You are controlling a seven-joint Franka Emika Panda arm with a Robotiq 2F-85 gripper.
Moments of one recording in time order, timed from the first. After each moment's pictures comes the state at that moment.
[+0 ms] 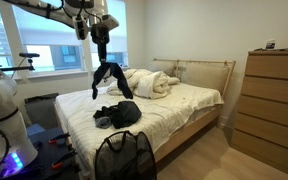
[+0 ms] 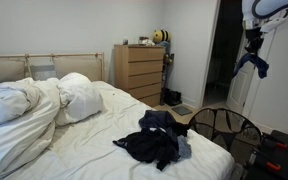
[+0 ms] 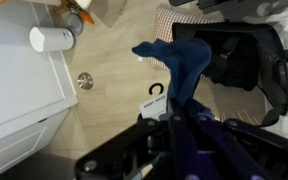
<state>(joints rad) -0.10 -0.43 -0.12 -2.17 -0.47 1.67 0.12</state>
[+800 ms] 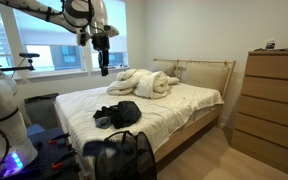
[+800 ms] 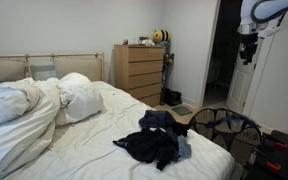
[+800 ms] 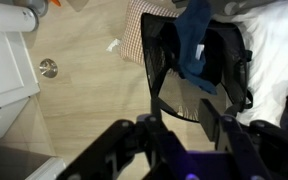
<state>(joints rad) -0.09 -0.44 -0.11 -2.24 -0.34 1.78 0.04</state>
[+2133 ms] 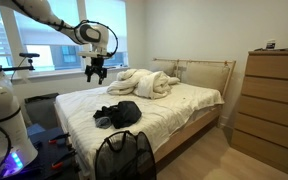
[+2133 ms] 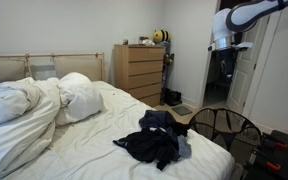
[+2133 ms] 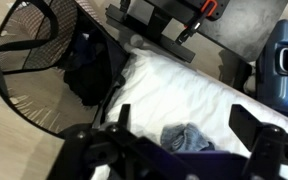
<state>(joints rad) 0.13 -0.21 0.00 -2.22 -0.01 1.73 -0.37</state>
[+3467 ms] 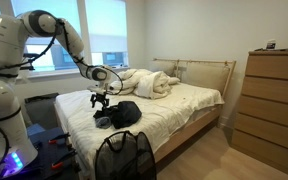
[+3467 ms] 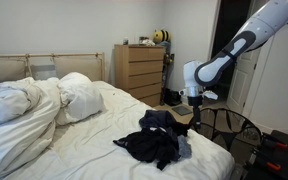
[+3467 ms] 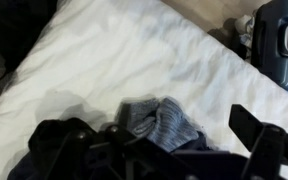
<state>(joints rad) 0.16 0.37 0.19 -2.17 0.08 2.27 -0.31</state>
